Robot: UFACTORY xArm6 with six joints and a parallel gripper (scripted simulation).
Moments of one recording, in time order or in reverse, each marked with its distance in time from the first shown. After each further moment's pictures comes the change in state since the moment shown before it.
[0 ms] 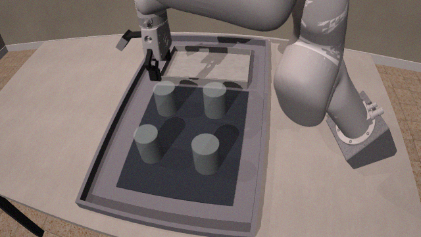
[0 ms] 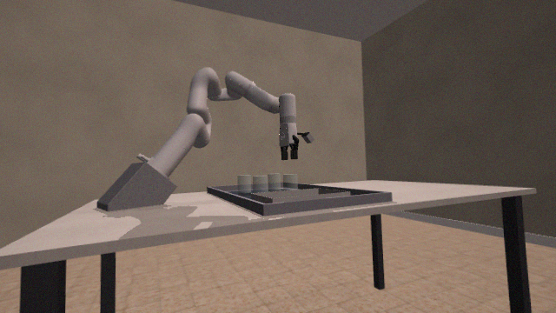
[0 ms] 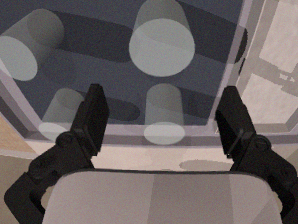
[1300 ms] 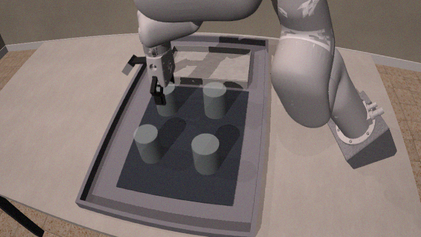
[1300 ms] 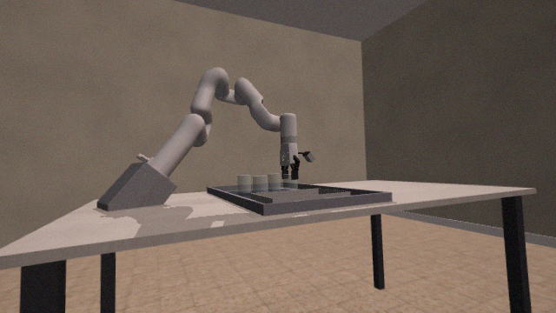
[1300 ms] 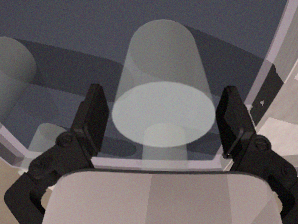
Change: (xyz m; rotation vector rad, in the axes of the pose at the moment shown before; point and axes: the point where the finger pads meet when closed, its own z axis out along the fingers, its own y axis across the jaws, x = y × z) arm 0.000 -0.001 0.089 0.004 -0.004 -0.001
